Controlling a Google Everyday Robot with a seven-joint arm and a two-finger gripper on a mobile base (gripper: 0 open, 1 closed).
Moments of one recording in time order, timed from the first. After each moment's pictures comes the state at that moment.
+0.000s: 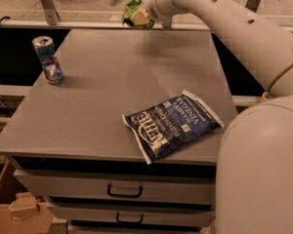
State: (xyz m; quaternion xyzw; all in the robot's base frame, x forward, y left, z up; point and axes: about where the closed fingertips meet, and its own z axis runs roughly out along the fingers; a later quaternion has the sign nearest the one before) arm 0.842 0.003 0.968 -0.43 0.73 0.02 0.53
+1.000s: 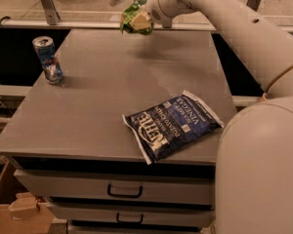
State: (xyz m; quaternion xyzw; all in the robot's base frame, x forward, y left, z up) arm 0.829 0.006 0.955 -0.47 0.73 0.05 0.50
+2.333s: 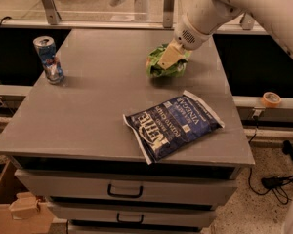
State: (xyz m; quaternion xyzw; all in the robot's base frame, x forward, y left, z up) arm 0.669 -0.077 0.901 -0.50 0.82 0.08 0.28
